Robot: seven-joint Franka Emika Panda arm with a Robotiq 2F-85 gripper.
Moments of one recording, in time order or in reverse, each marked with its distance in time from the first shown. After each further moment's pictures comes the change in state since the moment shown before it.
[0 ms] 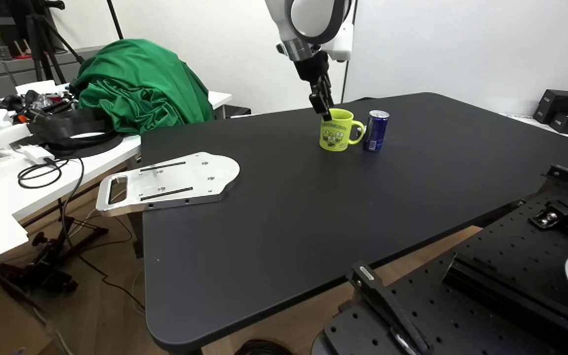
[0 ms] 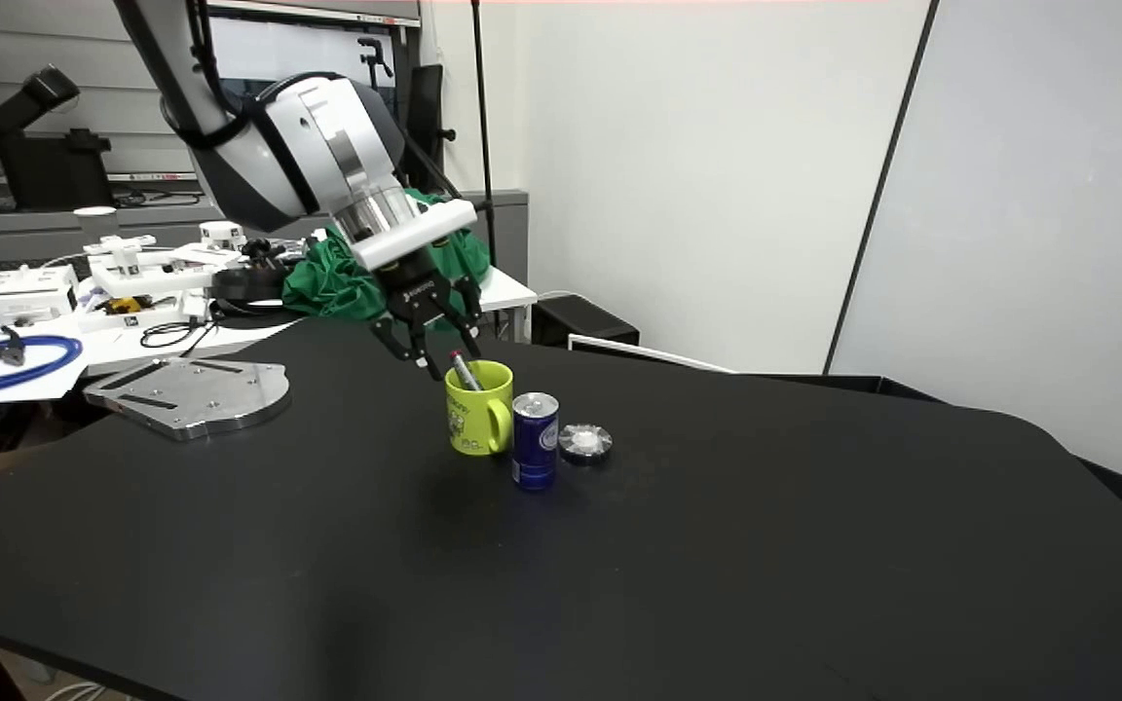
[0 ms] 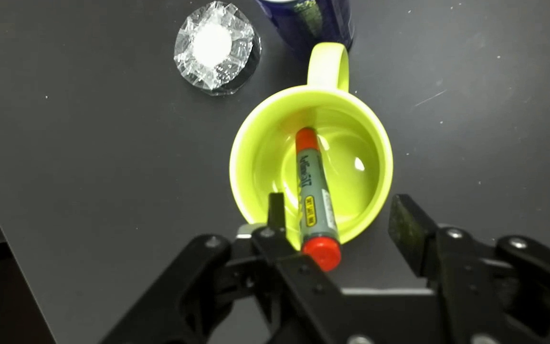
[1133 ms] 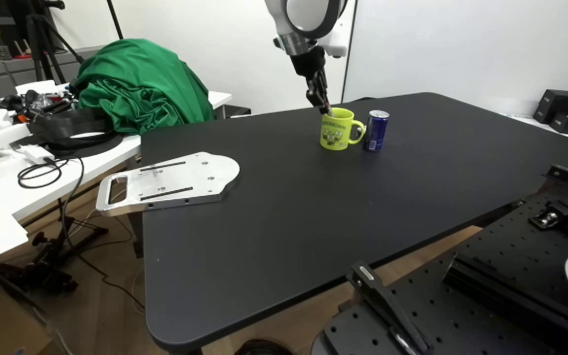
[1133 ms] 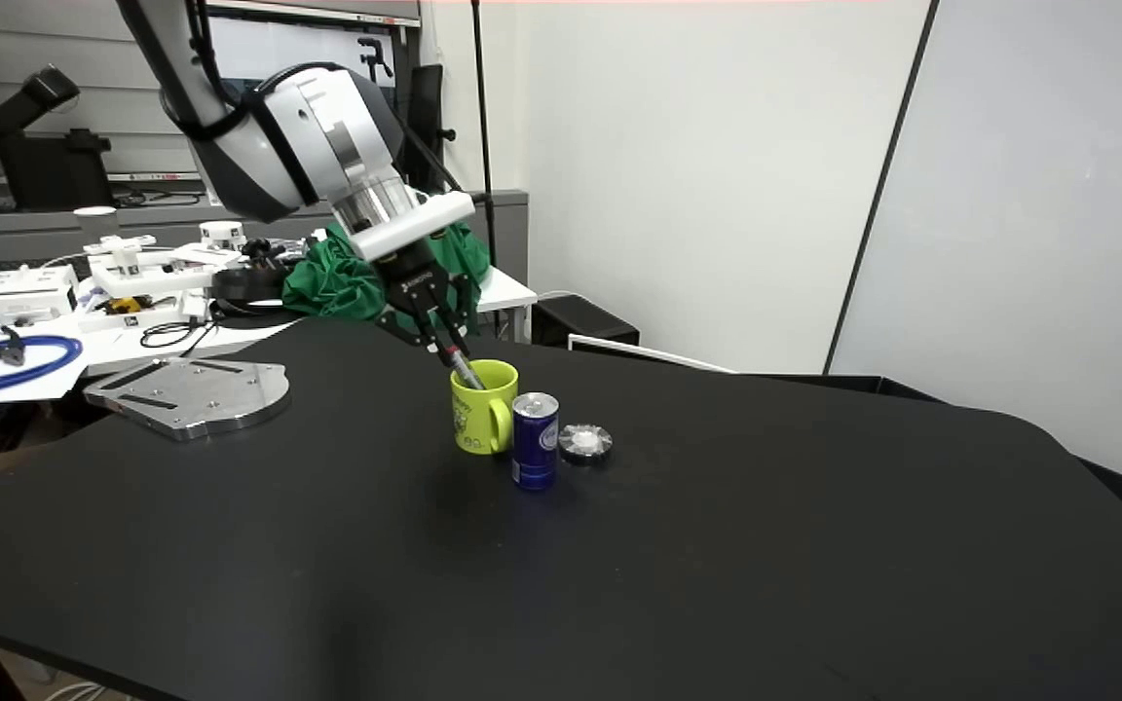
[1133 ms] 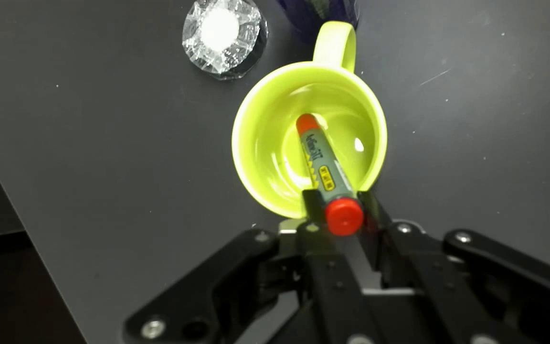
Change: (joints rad) arm 0.001 -0.005 0.005 0.022 0.019 0.000 0.000
